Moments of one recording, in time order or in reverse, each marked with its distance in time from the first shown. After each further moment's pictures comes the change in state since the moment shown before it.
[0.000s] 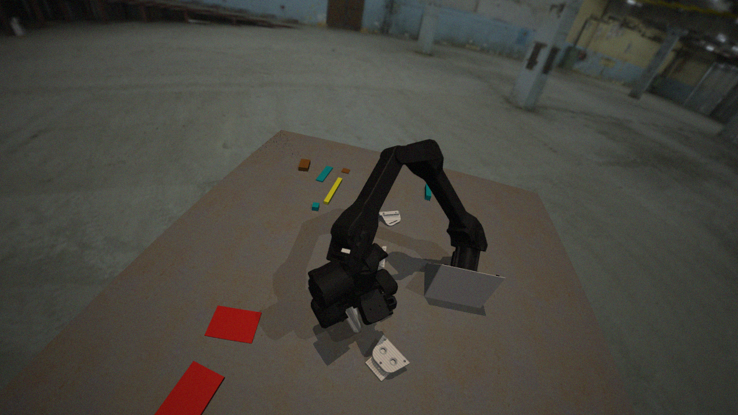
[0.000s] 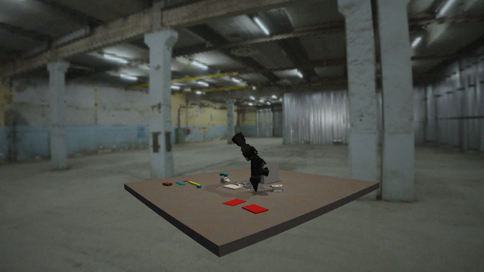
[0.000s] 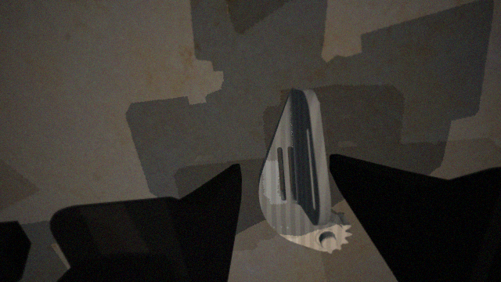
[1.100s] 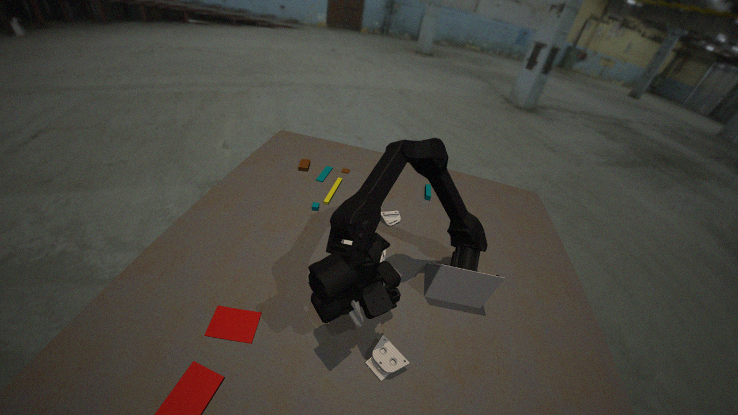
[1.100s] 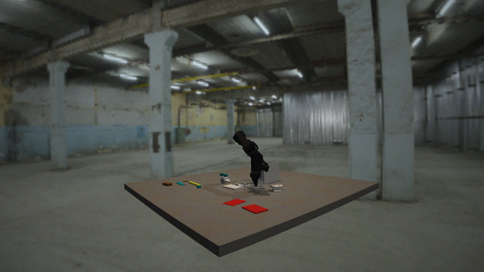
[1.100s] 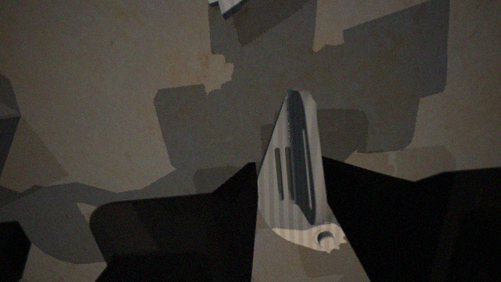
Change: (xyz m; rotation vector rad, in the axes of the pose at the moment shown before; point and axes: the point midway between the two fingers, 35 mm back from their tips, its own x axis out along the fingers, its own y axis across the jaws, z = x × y) arm -0.029 0.000 0.001 -0.016 0.006 0.012
